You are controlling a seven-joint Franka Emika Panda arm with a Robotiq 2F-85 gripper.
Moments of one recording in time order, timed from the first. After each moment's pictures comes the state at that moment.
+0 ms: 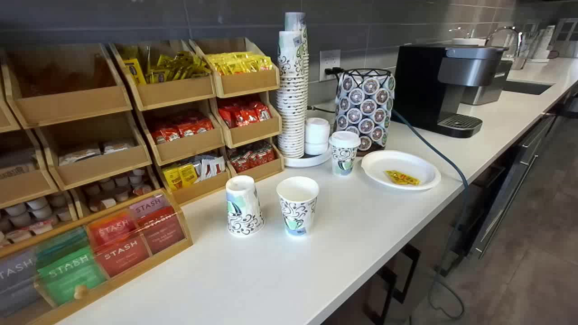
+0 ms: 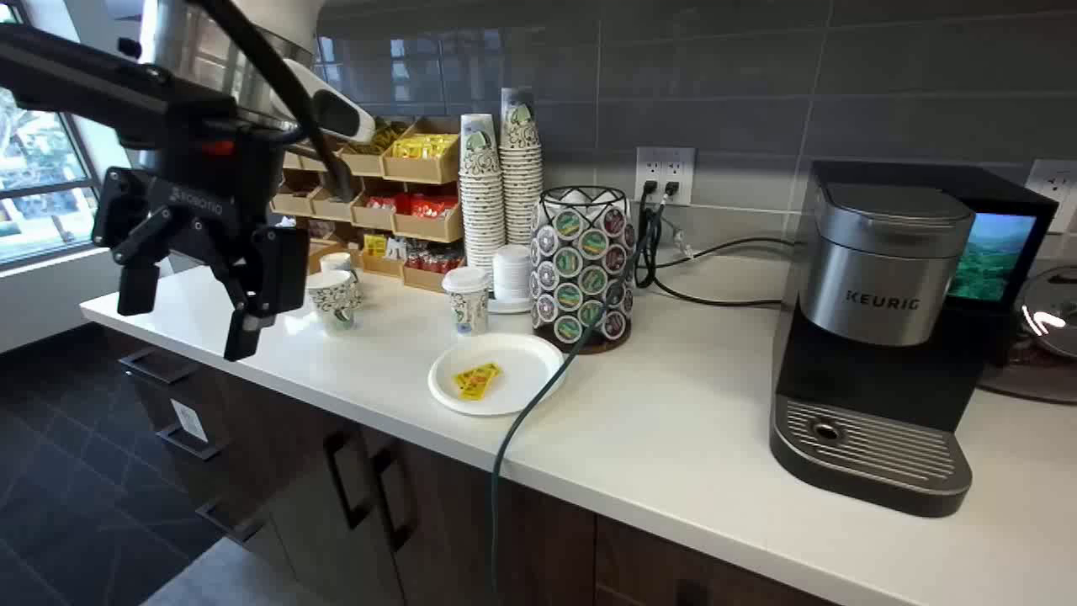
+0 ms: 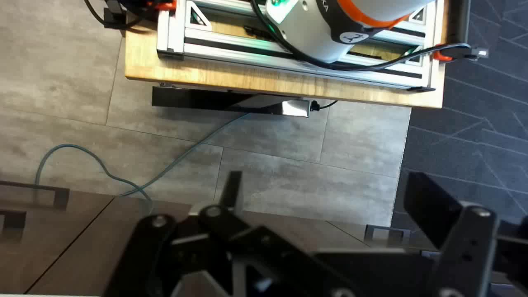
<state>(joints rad) -0.12 -0.65 -0.39 -2.46 -0.13 1.47 -0.50</state>
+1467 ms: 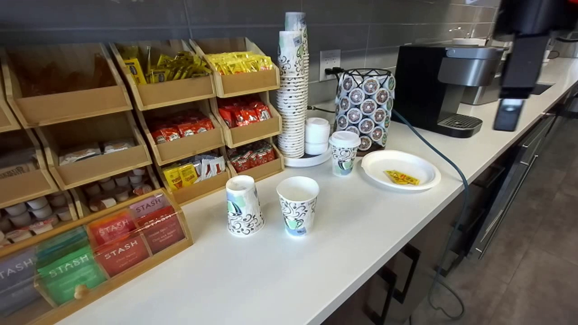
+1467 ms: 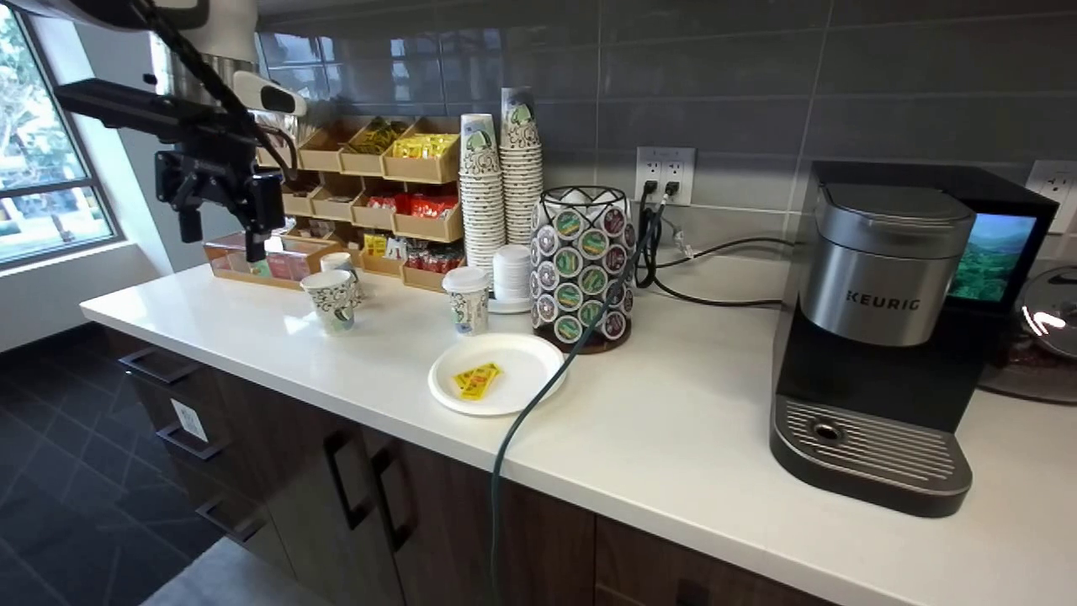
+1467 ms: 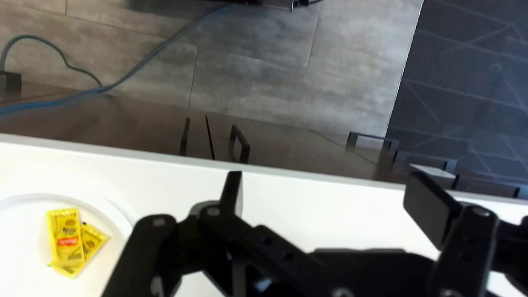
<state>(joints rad) 0.05 -0.42 -0.02 -2.38 0.18 1.87 -0.13</state>
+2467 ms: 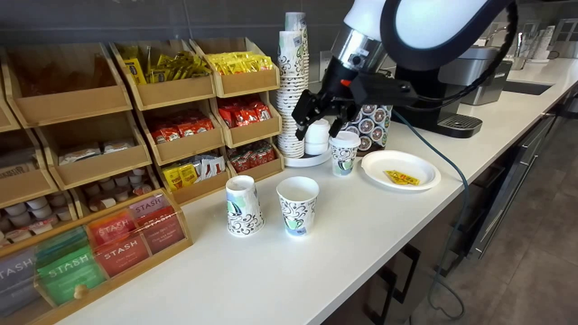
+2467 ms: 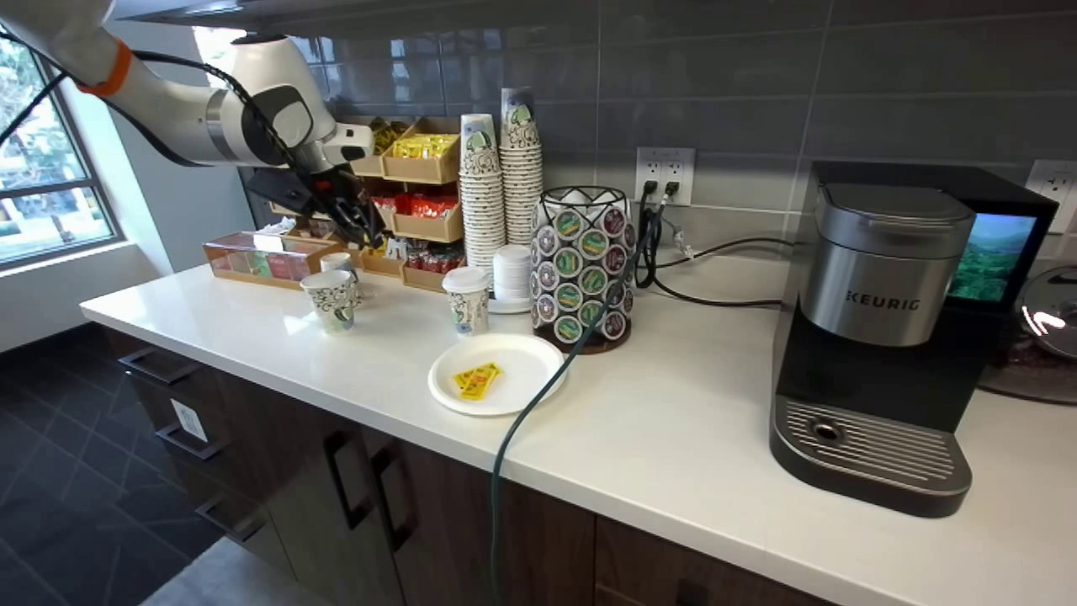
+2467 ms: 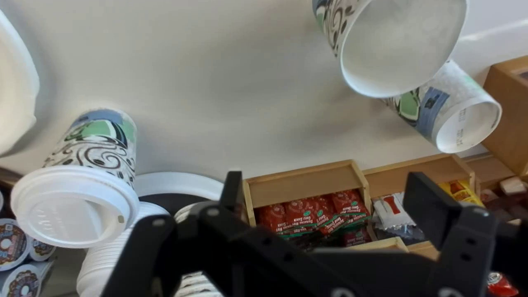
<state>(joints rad) 0.08 0.20 0.08 -2.04 -0.01 2.69 0.38</state>
